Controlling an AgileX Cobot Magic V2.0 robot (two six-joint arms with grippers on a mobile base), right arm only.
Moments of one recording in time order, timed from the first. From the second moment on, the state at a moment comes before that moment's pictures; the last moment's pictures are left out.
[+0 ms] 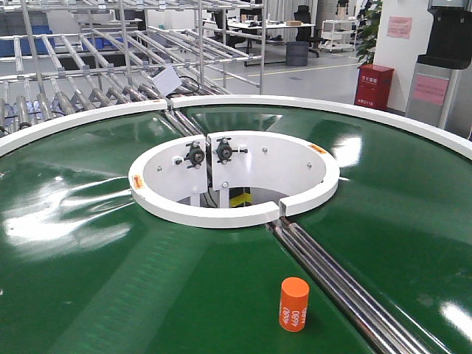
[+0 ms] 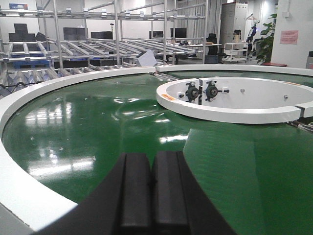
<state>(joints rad) 0.28 0.61 -0.66 -0.02 0.72 -0.07</state>
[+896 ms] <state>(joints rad) 0.28 0.44 -0.60 -0.02 0.80 -0.07</state>
